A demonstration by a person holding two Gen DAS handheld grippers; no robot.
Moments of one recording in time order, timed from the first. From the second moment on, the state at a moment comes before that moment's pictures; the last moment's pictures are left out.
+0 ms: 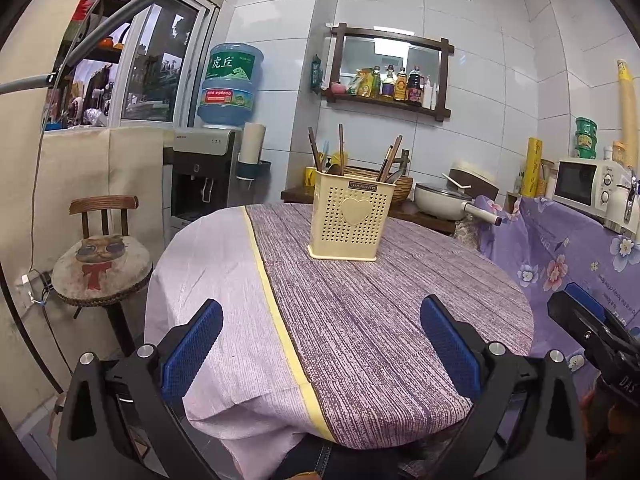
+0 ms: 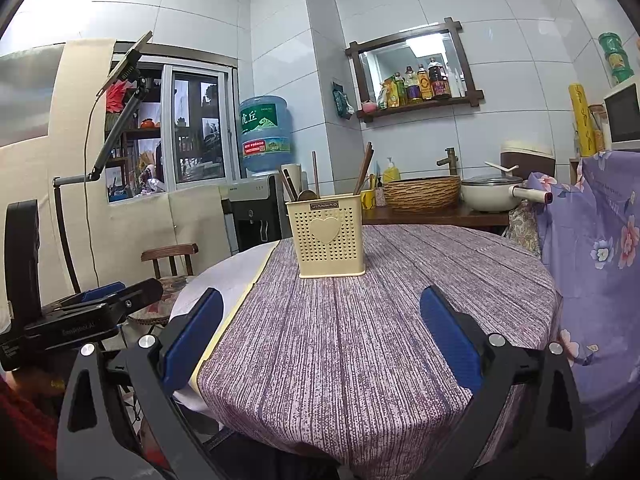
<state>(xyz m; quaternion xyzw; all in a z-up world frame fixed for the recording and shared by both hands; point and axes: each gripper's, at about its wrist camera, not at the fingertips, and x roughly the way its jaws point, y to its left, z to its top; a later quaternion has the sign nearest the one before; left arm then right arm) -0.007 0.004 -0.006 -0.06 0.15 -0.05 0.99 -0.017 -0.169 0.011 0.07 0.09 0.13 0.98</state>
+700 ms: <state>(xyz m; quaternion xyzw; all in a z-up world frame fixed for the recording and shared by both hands) -0.010 0.000 -0.002 -0.05 0.15 -0.05 0.99 -0.016 -0.173 0.007 0.07 0.09 0.13 0.98</state>
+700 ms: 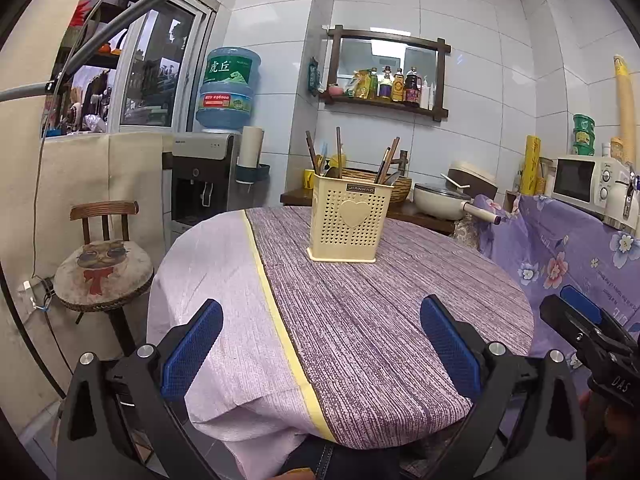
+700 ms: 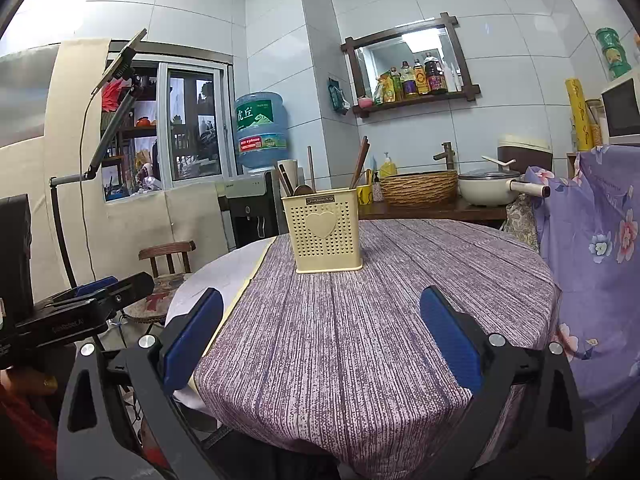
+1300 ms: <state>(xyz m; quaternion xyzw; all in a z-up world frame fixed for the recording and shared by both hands) -0.010 -0.001 -0.001 -0.05 0.15 -0.05 0.99 -0.014 -0.175 0.005 0.07 0.10 0.13 0.98</state>
